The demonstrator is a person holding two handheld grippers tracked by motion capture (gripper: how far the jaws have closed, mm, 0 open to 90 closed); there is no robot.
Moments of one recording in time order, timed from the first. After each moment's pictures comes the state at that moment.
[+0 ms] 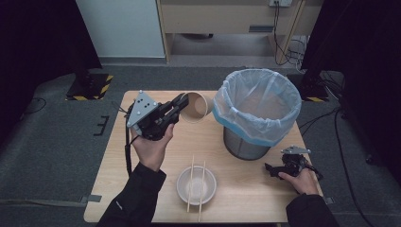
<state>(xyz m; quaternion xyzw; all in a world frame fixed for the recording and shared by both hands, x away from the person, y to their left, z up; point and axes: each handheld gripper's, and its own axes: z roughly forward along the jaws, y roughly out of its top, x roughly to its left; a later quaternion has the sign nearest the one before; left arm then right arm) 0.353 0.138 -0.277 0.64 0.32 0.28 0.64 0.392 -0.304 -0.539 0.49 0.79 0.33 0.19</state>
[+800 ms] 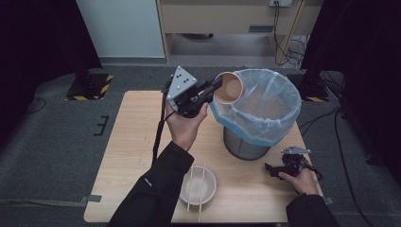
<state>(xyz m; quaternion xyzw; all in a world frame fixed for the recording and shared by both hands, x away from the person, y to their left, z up) 0.395 0.066 -0.248 0.64 0.28 0.26 0.66 0.392 -0.304 -0.539 0.49 0.79 0.33 0.19</state>
